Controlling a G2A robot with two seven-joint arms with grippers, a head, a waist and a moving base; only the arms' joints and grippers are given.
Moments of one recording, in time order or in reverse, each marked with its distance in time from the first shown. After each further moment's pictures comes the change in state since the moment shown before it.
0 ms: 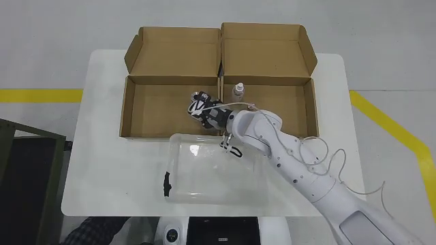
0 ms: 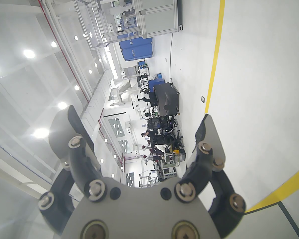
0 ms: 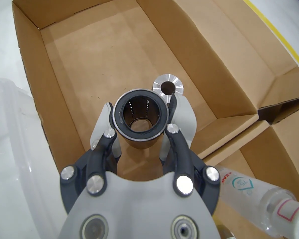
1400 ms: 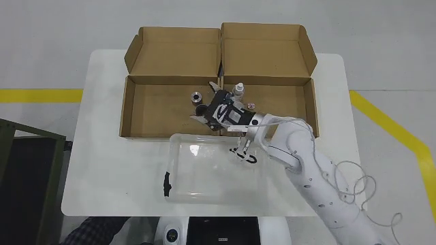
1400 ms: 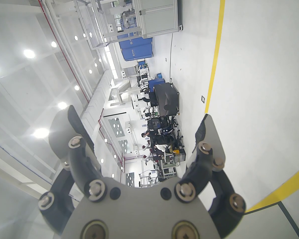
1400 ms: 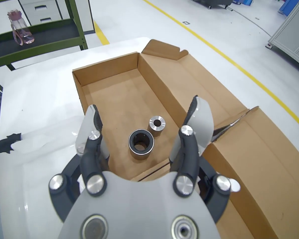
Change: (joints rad) left arm 0.000 0.000 0.000 0.000 0.000 0.000 0.000; right arm -0.255 0.059 0.289 -0.408 -0.030 -0.159 -0.117
